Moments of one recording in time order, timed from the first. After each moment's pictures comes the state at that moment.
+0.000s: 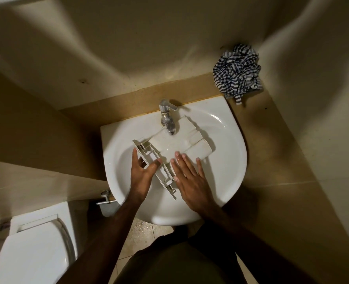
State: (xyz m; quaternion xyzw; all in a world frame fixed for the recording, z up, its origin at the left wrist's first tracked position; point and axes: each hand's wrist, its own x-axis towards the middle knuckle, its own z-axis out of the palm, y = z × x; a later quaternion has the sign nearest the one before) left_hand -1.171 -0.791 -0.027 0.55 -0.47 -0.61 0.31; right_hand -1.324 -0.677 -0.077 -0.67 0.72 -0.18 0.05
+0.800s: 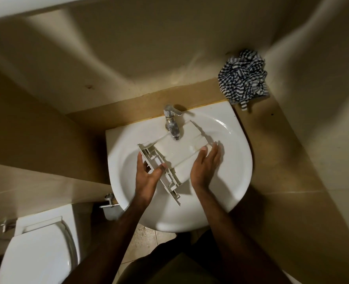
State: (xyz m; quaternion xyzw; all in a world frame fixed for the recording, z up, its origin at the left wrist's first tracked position) left_hand -1.173 -0.792 -0.028 0.55 -0.50 -0.60 0.30; right_hand -1.331 -0.758 -0.060 -0.14 0.85 -0.48 0.18
